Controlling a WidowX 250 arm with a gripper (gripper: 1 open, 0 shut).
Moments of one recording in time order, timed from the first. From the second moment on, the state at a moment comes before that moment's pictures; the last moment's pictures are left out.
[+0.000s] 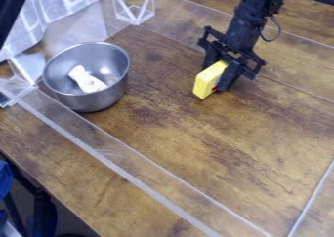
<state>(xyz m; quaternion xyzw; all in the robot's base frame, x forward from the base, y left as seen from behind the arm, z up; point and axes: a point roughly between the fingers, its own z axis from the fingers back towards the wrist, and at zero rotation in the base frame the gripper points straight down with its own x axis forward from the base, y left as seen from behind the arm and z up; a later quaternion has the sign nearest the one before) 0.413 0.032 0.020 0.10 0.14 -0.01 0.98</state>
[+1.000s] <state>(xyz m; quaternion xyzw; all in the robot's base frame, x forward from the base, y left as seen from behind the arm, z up) 0.395 0.057 0.044 0.10 0.15 0.01 0.98</state>
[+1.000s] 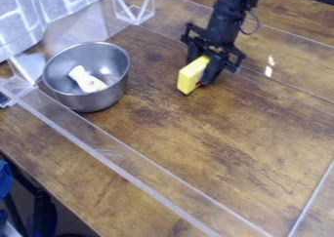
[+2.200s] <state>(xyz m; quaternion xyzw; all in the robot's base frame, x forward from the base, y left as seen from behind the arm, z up) 0.343 0.161 0.081 0.10 0.11 0.08 0.99</state>
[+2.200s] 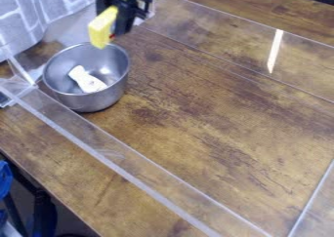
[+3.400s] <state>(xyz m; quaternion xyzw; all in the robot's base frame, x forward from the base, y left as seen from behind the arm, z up) 0.380 0.128 0.040 0.07 0.09 0.05 0.99</state>
